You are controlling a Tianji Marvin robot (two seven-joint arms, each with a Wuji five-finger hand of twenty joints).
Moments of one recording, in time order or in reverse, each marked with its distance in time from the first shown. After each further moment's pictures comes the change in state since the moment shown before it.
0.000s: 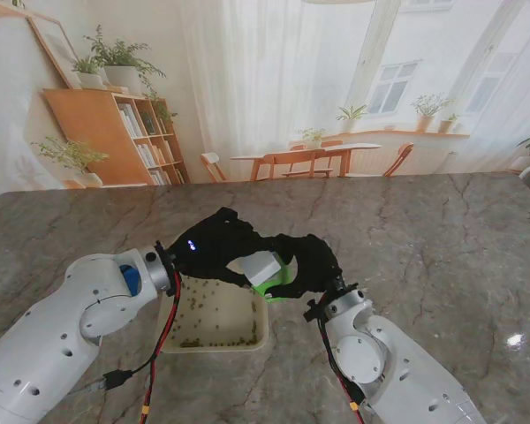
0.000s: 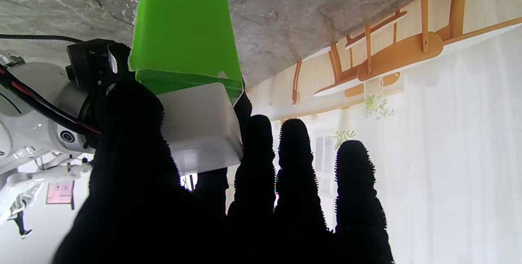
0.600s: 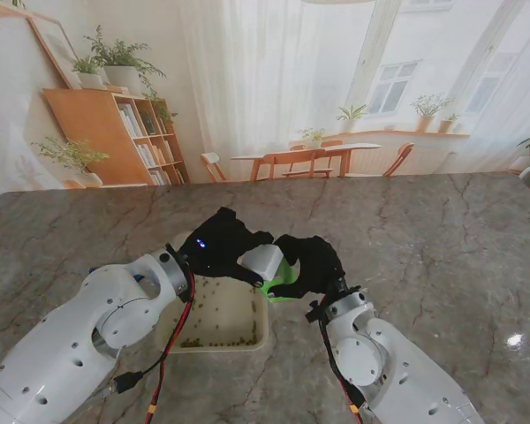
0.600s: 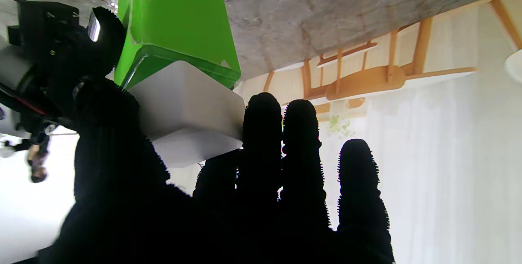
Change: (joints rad) left arm 0.004 -0.011 0.085 -0.042 -0.104 0.285 -0.082; right arm -0.012 0.001 -0.001 -0.006 -0.018 0.069 -0.021; left_hand -0.039 0.001 -0.128 -0.003 0.263 0.100 0.001 -0.096 0.304 0.062 0.320 0.173 0.130 0.077 0.248 0.161 0.001 0.038 0.017 0.088; right_hand 0.000 0.002 0.000 0.000 0.000 0.020 0.000 0.000 0.001 0.000 0.000 -0.001 0.000 0.000 0.000 0.000 0.002 0.000 0.000 0.000
